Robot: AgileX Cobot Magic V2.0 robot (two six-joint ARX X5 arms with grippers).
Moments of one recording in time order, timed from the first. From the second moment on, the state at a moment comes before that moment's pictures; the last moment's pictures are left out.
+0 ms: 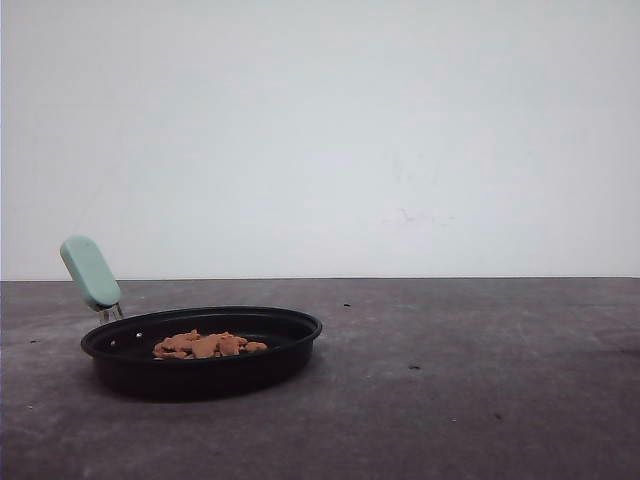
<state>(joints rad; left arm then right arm) -0.21 0.04 0.64 -0.79 -0.19 -0.16 0.00 0.00 0.05 -0.27 -0.05 0.02</state>
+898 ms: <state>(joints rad) -0.16 0.00 0.10 -0.41 -0.13 -0.12 0.00 0.00 0.05 -0.27 -0.05 0.02</state>
